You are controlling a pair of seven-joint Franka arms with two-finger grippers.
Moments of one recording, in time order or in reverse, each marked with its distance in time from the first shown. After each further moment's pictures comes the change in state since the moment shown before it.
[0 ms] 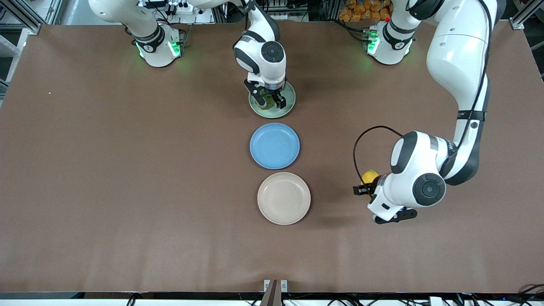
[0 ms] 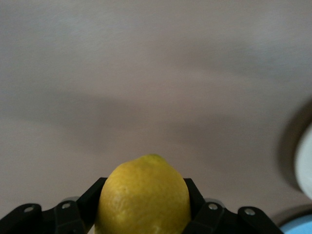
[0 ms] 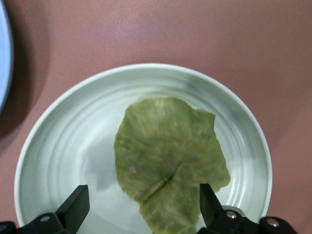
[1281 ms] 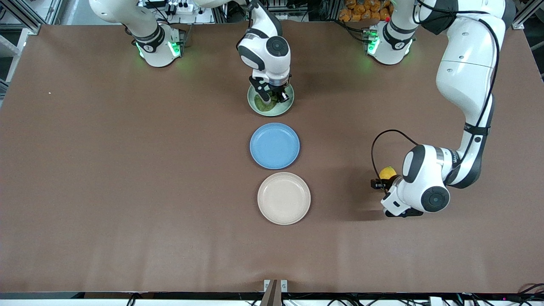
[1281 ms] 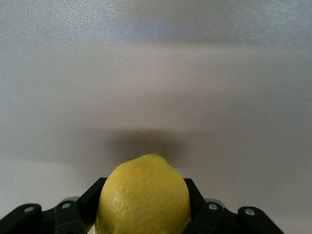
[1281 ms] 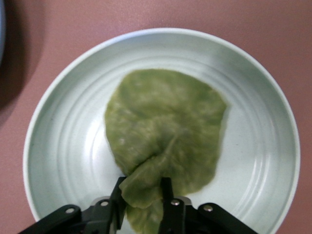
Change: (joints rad) left arm 0.103 0.055 0.001 -0.182 0.068 0.124 0.207; right arm 0.034 0.026 -0.002 0.014 -0.040 0.044 0.072
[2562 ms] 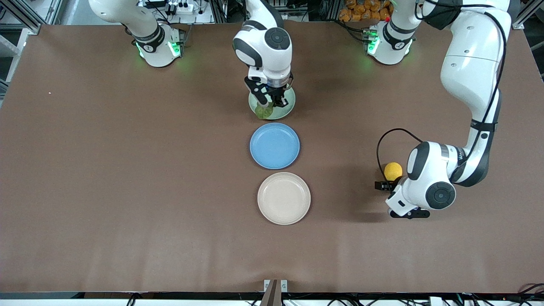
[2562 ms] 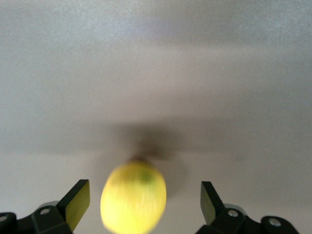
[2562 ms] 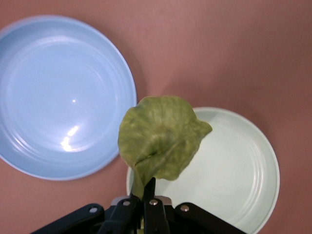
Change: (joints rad) left arm 0.010 -0.047 -0.008 0.017 0.038 -0.044 0.025; right arm -0.062 -0.129 -0.087 0.118 -0.079 -0.221 -0.074
